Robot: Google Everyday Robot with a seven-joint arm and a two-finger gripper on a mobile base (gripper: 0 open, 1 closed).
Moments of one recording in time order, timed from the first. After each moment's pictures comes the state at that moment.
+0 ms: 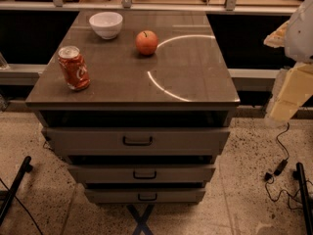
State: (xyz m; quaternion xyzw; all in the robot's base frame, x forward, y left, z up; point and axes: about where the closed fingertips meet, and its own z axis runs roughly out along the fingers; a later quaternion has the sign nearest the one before) arm 0.438 -0.216 0.980 -0.60 0.78 -0.04 0.16
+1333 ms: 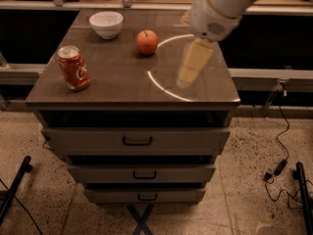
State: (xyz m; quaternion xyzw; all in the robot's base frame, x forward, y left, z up) arm 0.567 -0.082 0.961 -0.66 0.70 0.01 0.26
